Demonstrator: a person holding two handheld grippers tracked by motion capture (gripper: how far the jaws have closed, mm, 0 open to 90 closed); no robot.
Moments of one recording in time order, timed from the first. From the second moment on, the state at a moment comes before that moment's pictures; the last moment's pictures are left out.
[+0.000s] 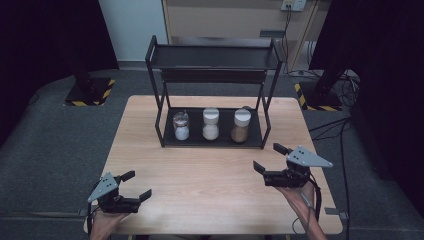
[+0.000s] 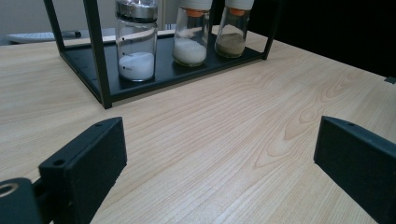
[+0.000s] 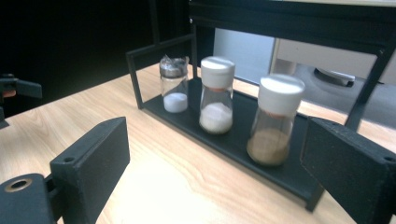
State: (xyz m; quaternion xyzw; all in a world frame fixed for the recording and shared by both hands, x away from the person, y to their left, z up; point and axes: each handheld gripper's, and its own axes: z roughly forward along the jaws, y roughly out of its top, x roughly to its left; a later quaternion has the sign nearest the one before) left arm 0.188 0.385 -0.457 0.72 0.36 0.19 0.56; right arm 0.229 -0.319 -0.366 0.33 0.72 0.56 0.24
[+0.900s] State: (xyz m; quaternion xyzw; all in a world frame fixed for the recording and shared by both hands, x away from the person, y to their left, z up) left arm 0.187 0.386 -0.456 0.72 0.36 0.19 0.56; right arm 0.190 -0.348 -0.427 0.38 0.71 0.54 0.24
